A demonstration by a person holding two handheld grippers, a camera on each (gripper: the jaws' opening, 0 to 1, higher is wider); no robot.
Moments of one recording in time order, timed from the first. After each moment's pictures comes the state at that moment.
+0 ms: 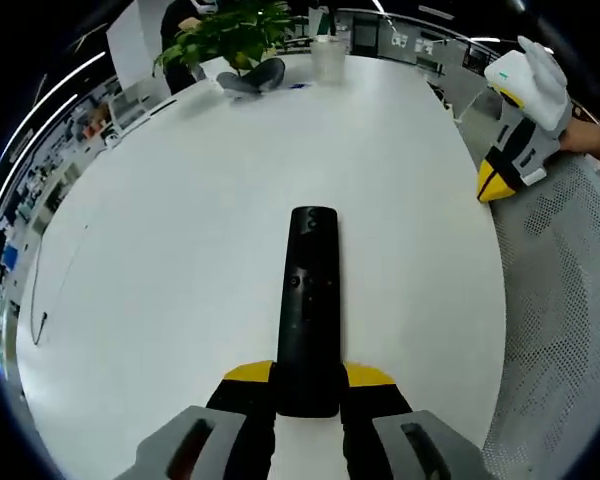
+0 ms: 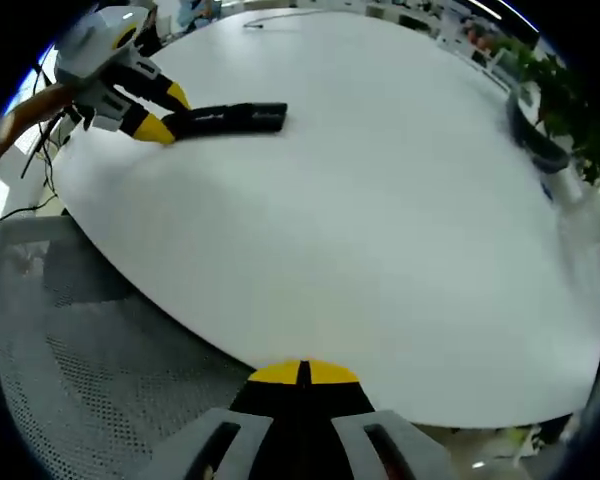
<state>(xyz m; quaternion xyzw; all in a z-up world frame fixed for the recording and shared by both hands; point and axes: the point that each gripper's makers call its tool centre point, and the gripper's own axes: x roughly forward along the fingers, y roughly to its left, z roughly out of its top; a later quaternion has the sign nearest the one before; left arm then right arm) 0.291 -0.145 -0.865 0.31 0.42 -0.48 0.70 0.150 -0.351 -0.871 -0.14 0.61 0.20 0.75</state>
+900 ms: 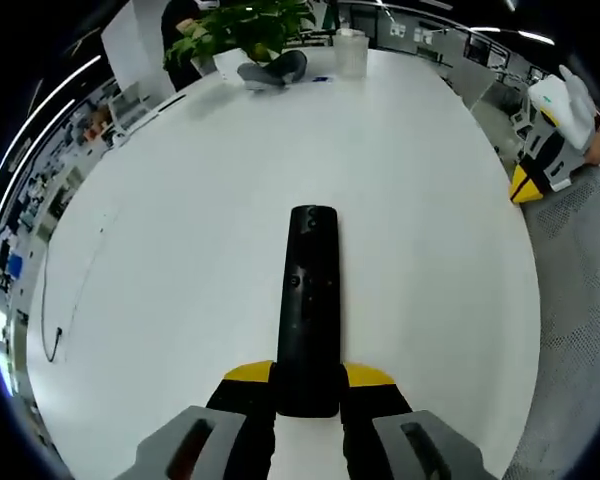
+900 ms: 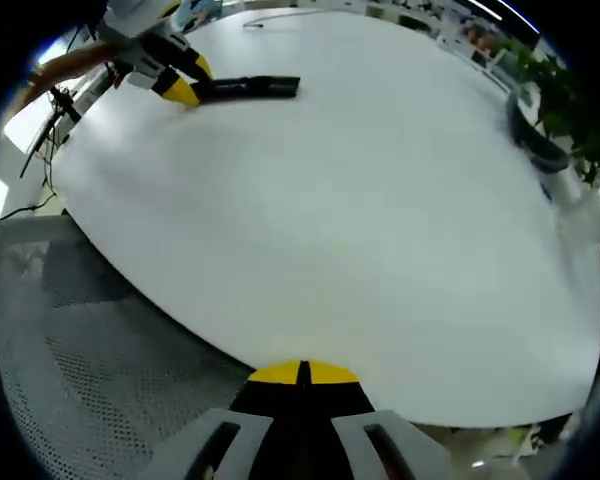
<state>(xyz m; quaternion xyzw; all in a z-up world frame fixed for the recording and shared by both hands) 0.353 -0.128 -0.862 0.34 0.42 -0.47 0.70 0.150 -0.352 -0.871 -0.13 0.61 0.20 0.76</state>
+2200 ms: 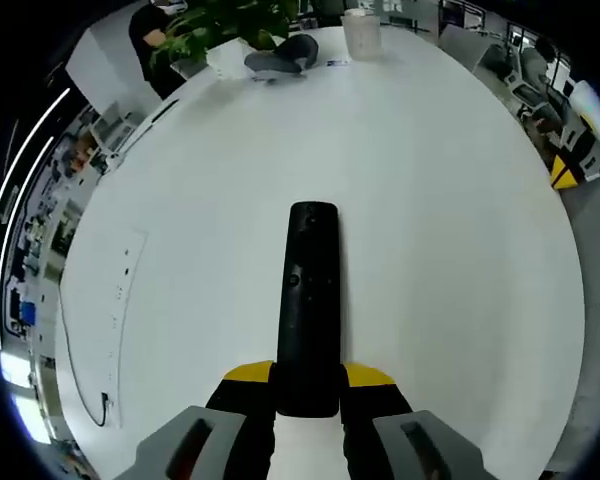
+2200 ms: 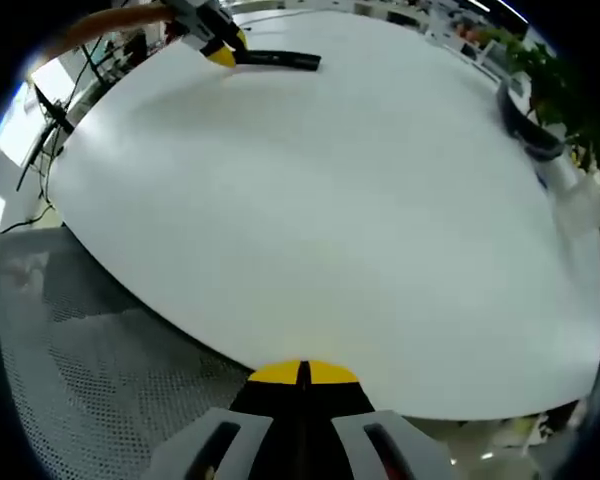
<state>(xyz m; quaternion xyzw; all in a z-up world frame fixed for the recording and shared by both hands) 0.460 -0.129 -0.854 0.42 0.40 -0.47 0.66 0.151 -0.351 -0.871 -0.12 0.61 0.18 0.76</state>
